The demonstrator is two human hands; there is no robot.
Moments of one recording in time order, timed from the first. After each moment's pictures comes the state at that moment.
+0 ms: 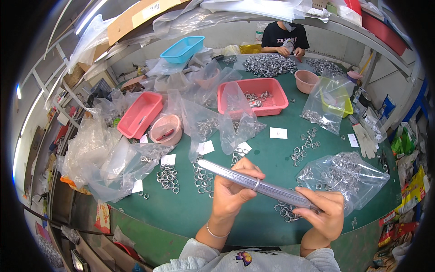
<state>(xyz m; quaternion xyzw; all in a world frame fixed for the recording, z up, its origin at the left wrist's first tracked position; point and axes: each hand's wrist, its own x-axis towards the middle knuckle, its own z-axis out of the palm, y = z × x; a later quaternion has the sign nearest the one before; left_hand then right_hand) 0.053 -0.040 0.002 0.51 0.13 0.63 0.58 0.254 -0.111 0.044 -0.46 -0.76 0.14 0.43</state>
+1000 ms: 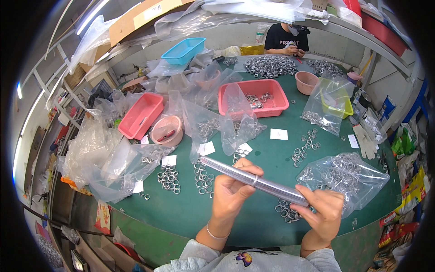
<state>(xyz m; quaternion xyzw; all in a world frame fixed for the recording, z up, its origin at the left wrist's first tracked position) 0.049 -0.044 0.005 0.50 0.15 0.61 0.60 0.242 -0.111 0.043 -0.50 -0.76 -0.03 0.42</state>
